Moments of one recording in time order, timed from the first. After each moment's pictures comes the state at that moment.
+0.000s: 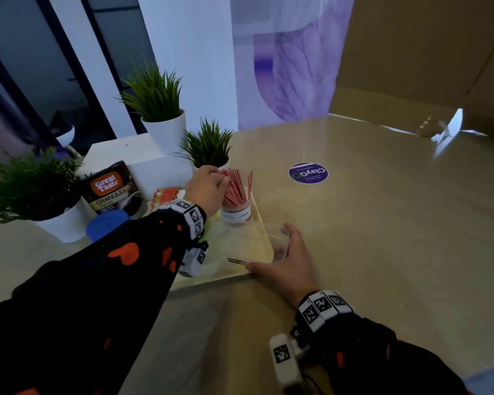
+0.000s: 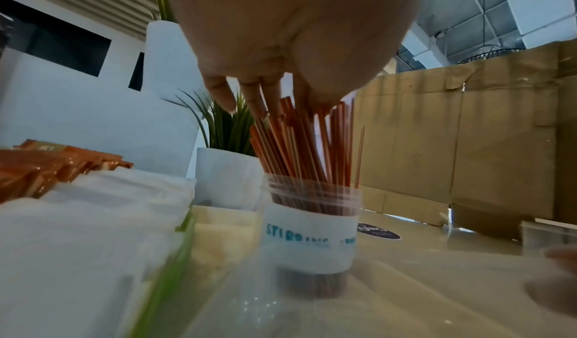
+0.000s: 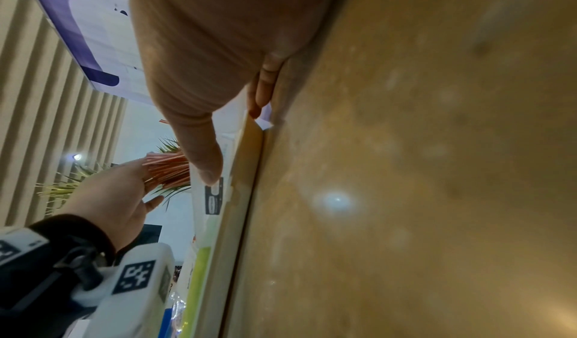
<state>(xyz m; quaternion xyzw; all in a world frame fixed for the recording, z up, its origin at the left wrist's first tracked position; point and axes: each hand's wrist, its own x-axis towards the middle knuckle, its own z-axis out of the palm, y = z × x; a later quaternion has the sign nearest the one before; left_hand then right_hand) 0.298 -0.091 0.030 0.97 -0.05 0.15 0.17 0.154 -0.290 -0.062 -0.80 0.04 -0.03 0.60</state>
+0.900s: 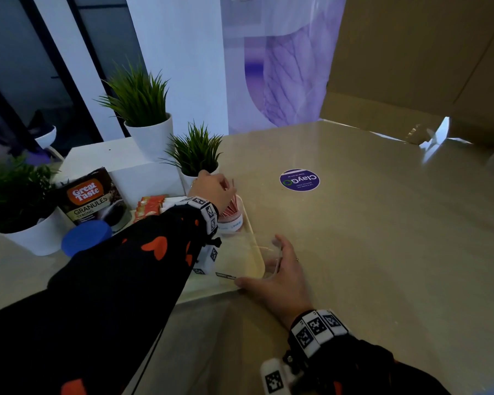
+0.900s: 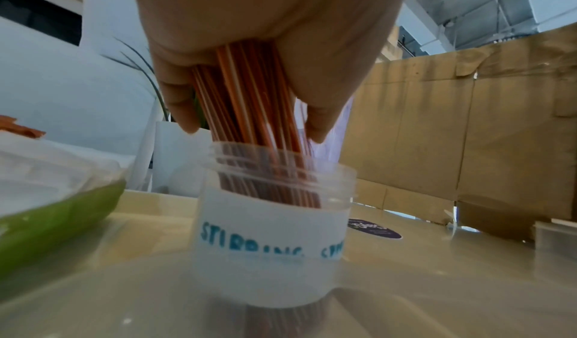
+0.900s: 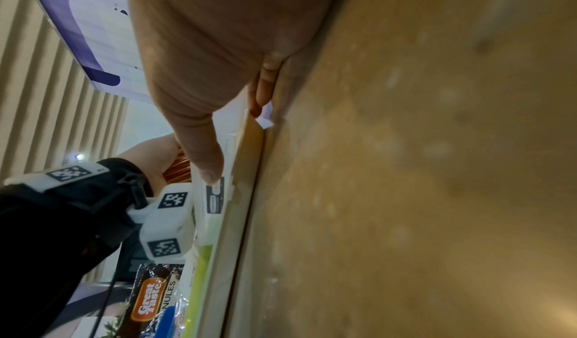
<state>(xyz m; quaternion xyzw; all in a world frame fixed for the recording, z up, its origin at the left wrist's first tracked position) 0.338 -0.127 0.023 0.98 0.03 0.09 0.18 0.154 -0.291 -0.064 -0.79 0.04 -0.02 0.61</state>
